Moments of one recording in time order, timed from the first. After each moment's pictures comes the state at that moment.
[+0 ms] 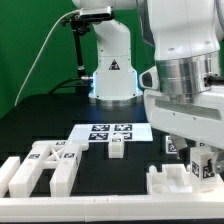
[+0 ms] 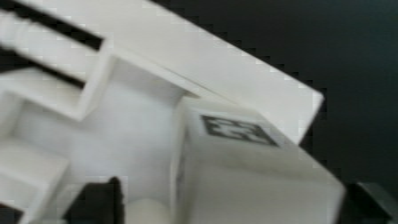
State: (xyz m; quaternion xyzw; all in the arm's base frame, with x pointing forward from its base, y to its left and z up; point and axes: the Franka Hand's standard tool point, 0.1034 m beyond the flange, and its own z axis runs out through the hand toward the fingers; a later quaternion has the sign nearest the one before) arm 0.646 0.111 0.068 -0.89 0.45 0.00 0.08
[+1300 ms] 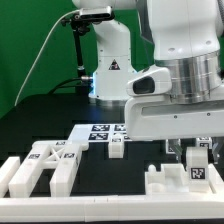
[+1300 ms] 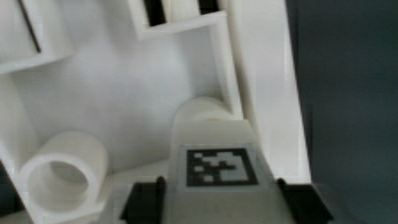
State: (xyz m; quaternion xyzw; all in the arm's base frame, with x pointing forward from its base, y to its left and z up) arm 0.645 0.111 0.072 -0.98 0.16 -0.01 0.07
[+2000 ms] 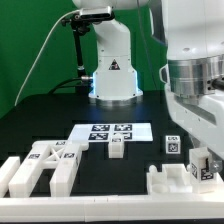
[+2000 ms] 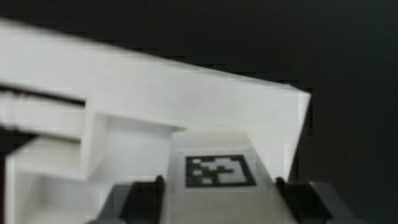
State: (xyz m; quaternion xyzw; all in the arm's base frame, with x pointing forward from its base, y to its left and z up) arm 0.652 0.126 0.070 -0.69 0.72 0.02 0.06
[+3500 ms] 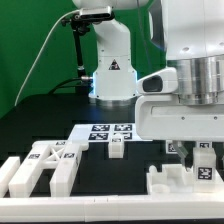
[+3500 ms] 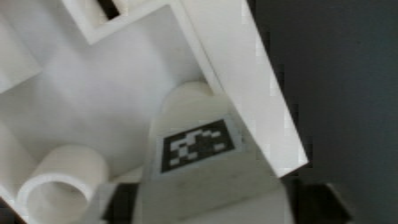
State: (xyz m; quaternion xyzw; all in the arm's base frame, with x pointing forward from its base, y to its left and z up) arm 0.652 0.120 0.066 -0.96 0.27 -0.04 0.06
